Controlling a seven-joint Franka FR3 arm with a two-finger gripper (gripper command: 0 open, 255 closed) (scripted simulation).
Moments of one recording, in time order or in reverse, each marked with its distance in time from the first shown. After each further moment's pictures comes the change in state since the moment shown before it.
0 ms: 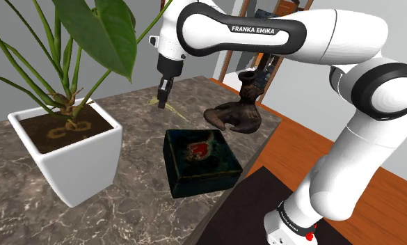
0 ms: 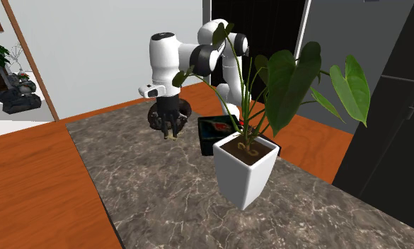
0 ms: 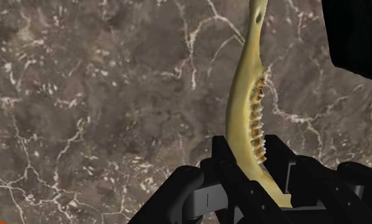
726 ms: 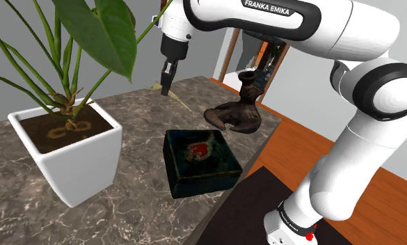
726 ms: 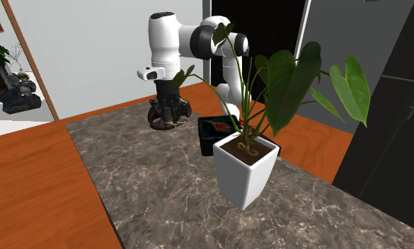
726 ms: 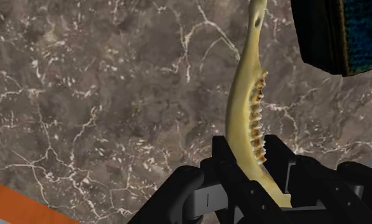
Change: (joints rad) arm 0.003 -0.007 0.003 0.128 0.003 -0.135 0.002
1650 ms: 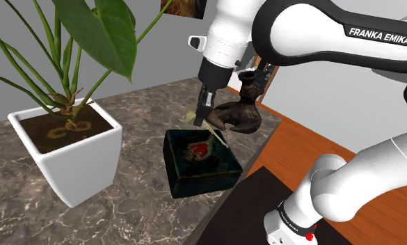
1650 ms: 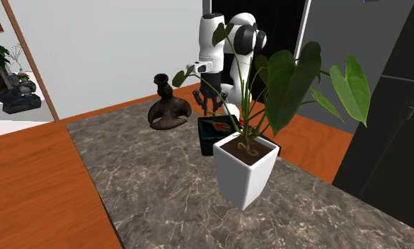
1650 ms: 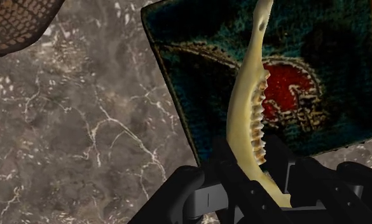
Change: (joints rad) arm 0.054 -0.482 0.024 -0.501 0.171 0.049 0.037
